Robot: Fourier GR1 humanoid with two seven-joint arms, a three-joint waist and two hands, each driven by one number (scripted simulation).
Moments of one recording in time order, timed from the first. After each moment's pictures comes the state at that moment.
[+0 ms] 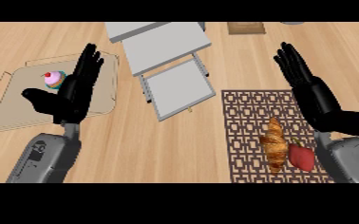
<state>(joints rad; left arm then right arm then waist) -0.29 0.28 -0.13 -1.41 0.28 0.20 -0.04 -0.27 -0.52 0.27 -1.49 -0.38 -0.09 -0.23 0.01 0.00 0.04</state>
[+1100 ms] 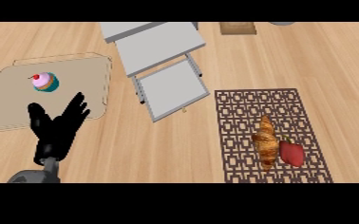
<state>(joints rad) -0.04 0.35 -0.10 -1.35 0.34 0.15 0.21 0.56 -0.67 -0.09 -1.64 -0.39 -0.25 -0.27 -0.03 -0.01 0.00</state>
